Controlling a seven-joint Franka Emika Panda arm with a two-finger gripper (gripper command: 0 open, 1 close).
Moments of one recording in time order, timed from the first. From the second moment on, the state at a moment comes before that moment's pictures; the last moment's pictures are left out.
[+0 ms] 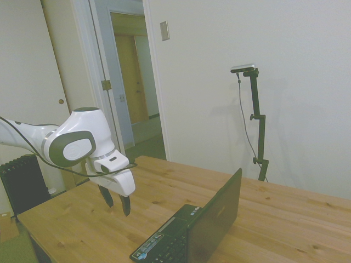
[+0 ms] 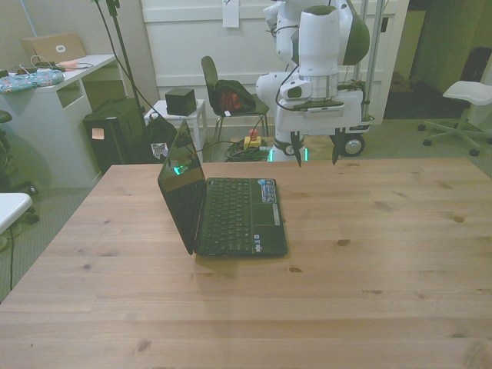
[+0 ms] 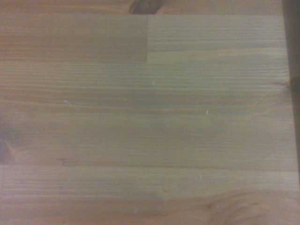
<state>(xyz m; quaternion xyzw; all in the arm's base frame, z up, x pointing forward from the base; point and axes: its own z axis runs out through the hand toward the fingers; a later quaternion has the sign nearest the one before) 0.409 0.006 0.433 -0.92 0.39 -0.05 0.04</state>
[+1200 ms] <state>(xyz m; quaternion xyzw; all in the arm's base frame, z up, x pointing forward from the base) 0.448 -0.018 0.489 -0.88 0.46 -0.13 0.03</state>
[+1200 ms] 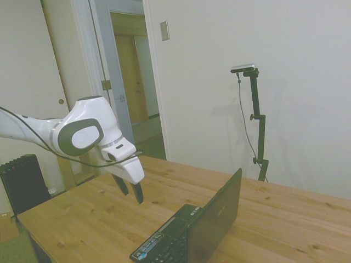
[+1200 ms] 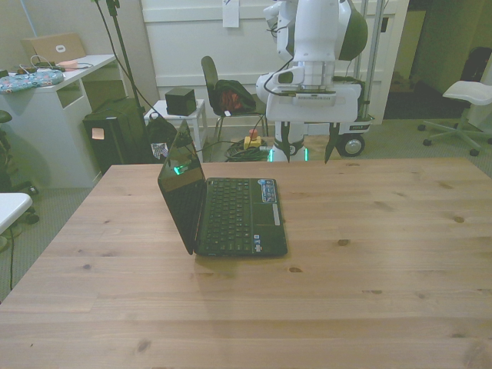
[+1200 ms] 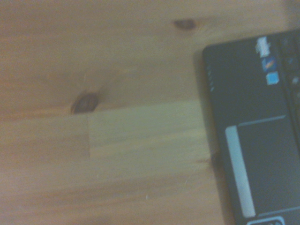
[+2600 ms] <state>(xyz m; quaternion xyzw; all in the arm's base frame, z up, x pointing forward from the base) 0.343 -0.338 0.635 -0.70 0.69 -0.17 0.06</state>
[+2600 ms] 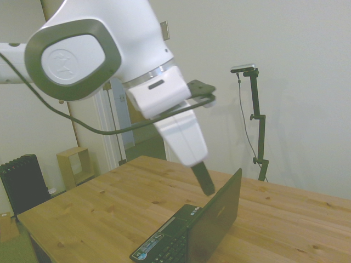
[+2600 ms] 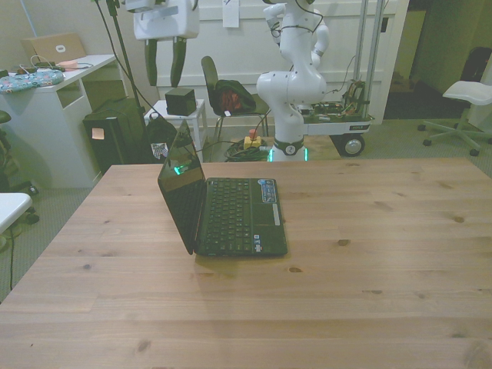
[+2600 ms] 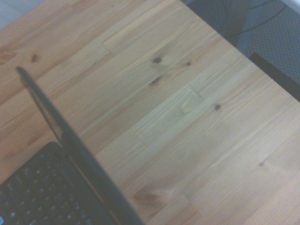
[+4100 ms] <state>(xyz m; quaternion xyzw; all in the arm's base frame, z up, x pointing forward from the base) 0.395 -0.453 0.545 -0.60 0.78 -0.12 0.13</state>
